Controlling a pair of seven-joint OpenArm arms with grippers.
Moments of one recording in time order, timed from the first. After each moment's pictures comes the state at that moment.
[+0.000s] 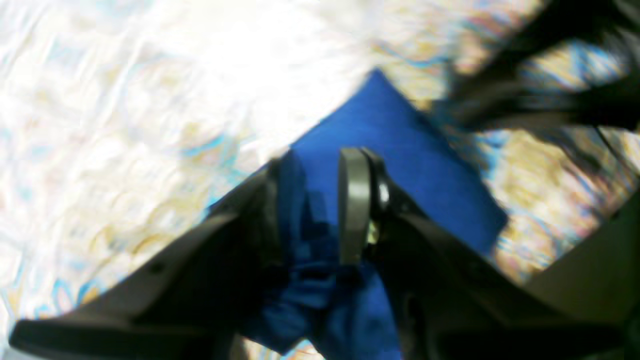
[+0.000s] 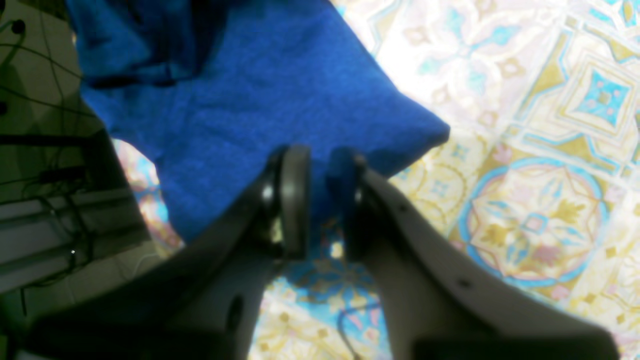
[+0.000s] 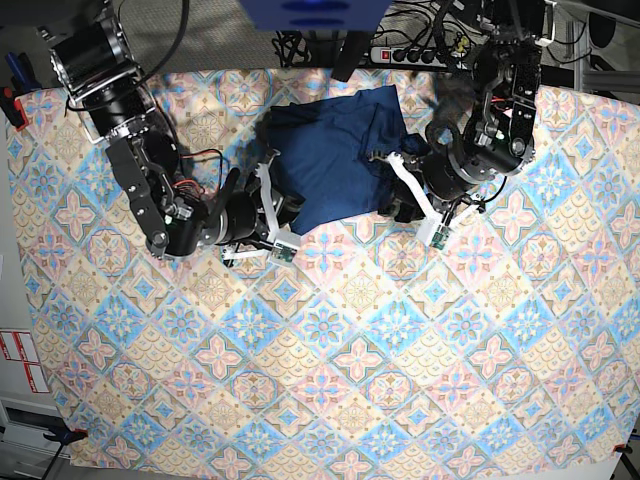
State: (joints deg) left arm 12.5 -13.9 5.3 106.8 -27.6 -15.0 50.6; right arm 12.0 20.1 -27.6 88.5 36.6 41.1 -62.3
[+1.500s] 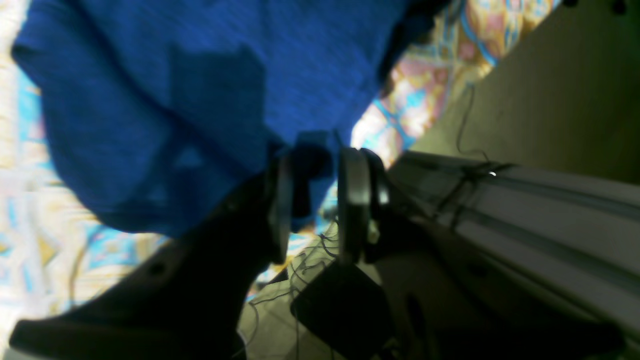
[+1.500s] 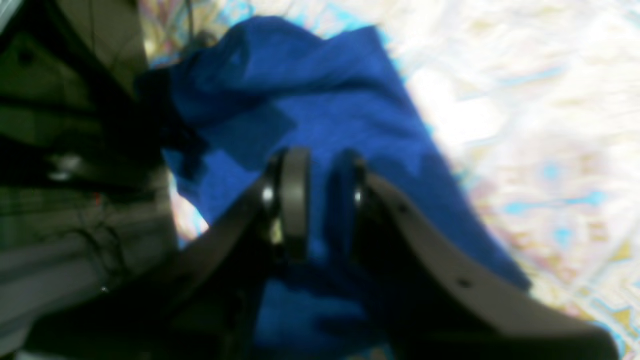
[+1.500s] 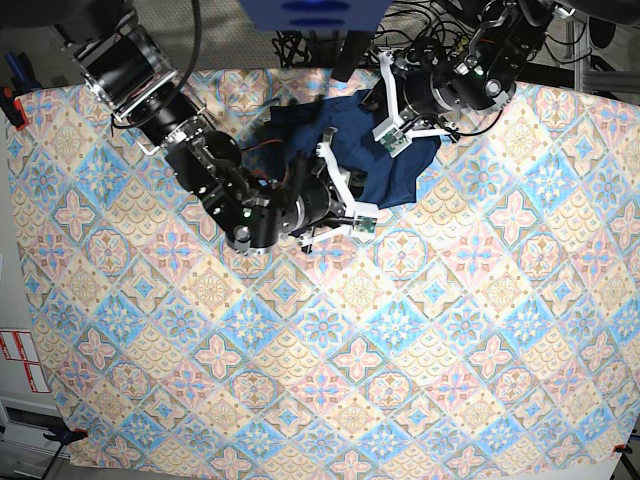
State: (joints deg) left arm 22.1 -26.4 23.7 113.3 -24.2 -15.4 54.7; right arm 16.5 10.4 -41.8 83.8 30.9 41.1 -62.4
